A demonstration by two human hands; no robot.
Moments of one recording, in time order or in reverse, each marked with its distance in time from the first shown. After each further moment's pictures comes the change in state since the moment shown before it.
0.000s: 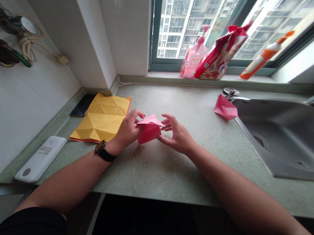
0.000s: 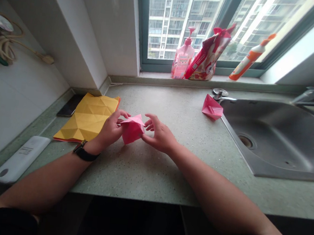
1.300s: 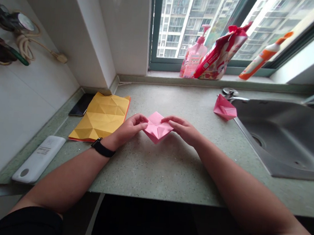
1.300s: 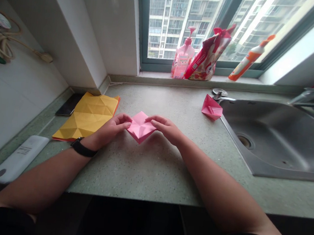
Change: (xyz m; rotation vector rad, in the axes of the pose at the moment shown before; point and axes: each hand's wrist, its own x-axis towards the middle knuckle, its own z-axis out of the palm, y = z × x) left_hand 0.007 -0.012 -0.003 -0.466 -0.266 -0.252; right_hand 0.016 0.027 -0.028 0.538 -0.169 0.277
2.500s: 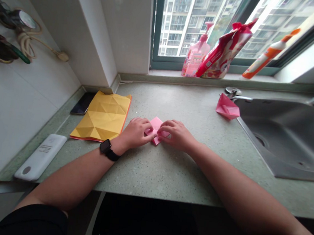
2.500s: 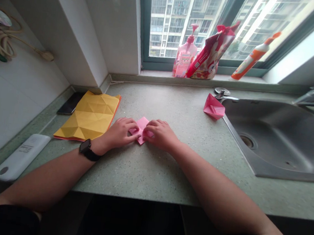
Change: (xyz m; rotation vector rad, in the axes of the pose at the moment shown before) left_hand -0.002 -0.008 0.017 1.057 -0.080 0.360; right_hand -0.004 0.010 0.025 -1.131 -0.014 -0.272
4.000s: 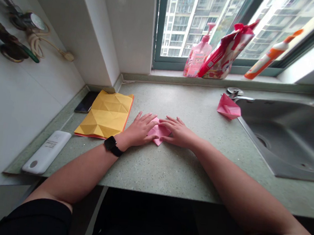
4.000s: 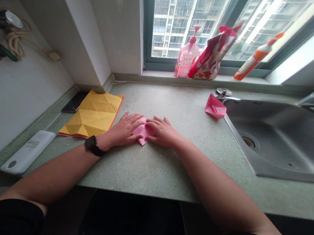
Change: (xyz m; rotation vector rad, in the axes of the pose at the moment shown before) left_hand -0.001 -0.005 0.003 0.084 -0.133 0.068; right_hand -0.003 0.014 0.007 0.020 -0.101 0.034
